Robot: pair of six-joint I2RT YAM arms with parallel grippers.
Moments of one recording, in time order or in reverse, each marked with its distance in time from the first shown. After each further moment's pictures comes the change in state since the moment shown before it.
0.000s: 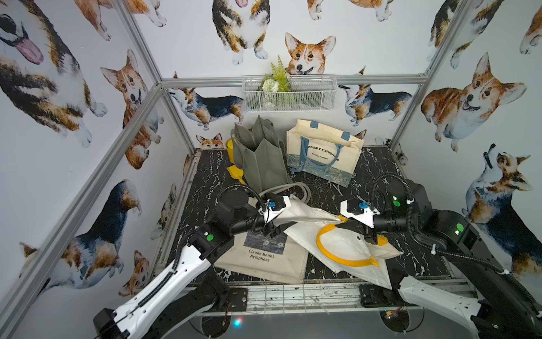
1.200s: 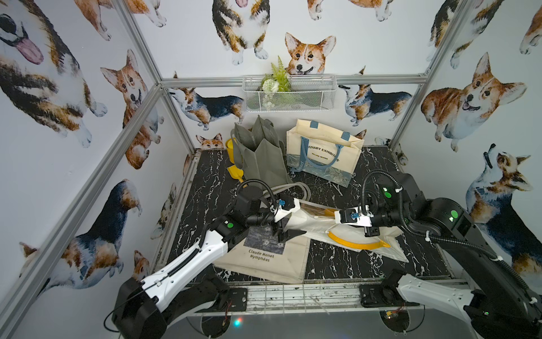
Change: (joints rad) left arm 0.024 0.211 -0.069 0.169 0.256 -0.024; right arm -0.001 0.108 0.121 -0.150 0.127 -0.409
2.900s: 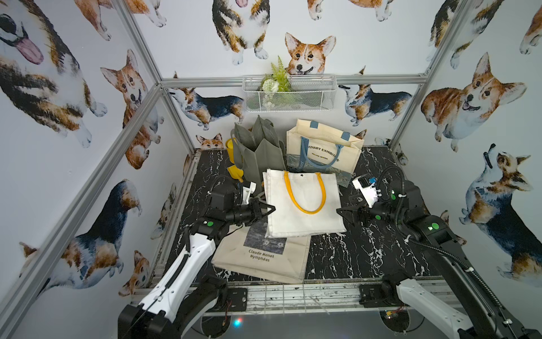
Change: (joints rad) left arm 0.394 -0.090 -0.048 -0.244 0.058 -1.231; right arm -0.390 -0.184 -0.525 0.506 -0.159 0.969
